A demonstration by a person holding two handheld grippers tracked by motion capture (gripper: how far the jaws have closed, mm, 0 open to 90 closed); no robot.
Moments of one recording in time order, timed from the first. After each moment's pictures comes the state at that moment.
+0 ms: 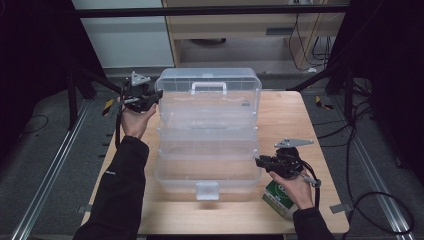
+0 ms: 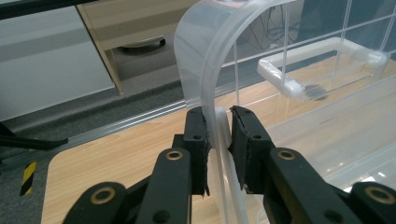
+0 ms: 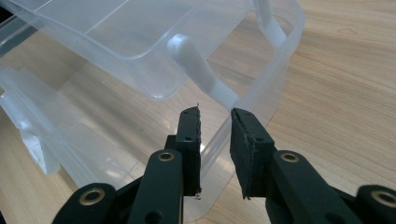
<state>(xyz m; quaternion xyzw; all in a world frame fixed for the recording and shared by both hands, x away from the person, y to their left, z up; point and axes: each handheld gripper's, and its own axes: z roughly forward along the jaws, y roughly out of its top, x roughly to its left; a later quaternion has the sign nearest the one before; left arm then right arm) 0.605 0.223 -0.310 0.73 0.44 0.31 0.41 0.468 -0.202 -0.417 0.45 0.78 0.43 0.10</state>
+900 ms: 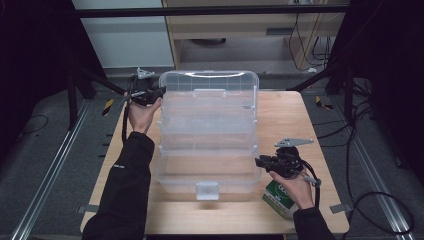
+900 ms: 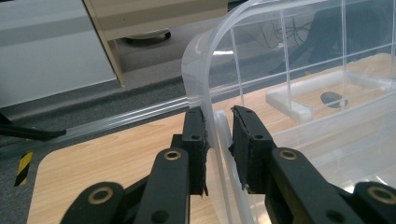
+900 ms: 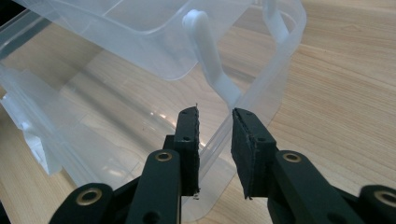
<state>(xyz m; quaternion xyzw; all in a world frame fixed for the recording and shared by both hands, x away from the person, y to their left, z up) 0.642 0.219 -0.324 0.72 0.47 0.30 0.41 0.470 -0.203 -0.418 0.45 0.78 0.43 0.10</state>
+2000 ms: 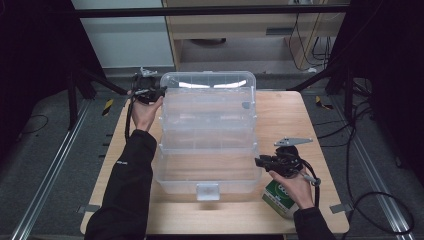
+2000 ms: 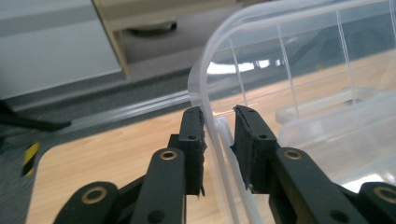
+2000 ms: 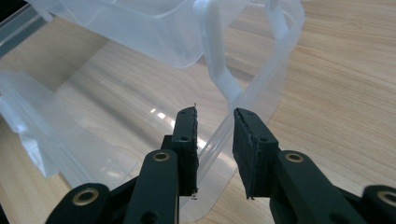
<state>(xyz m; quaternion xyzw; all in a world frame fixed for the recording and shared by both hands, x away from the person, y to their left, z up) 0.663 0.221 -0.339 0.72 0.49 0.29 0.39 0.472 -0.203 -0.418 0.45 0.78 0.42 0.10</state>
